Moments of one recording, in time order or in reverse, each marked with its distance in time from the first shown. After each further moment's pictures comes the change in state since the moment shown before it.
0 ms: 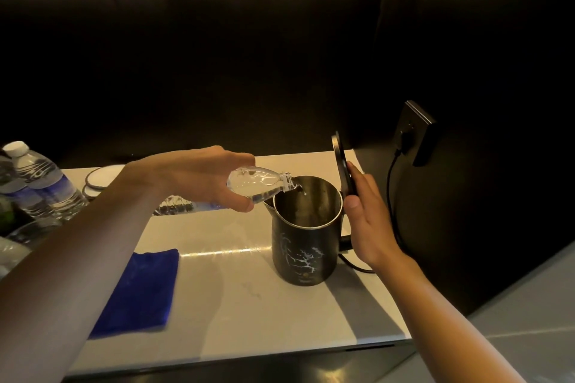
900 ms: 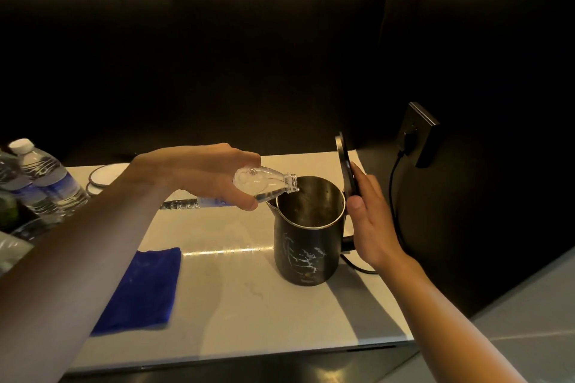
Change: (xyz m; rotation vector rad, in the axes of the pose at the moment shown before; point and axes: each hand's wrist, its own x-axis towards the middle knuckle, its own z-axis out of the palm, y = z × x) left_hand 0.008 0.003 -0.003 0.041 -0.022 -0.018; right_hand 0.001 0.005 -0.001 -0.003 -0.010 0.002
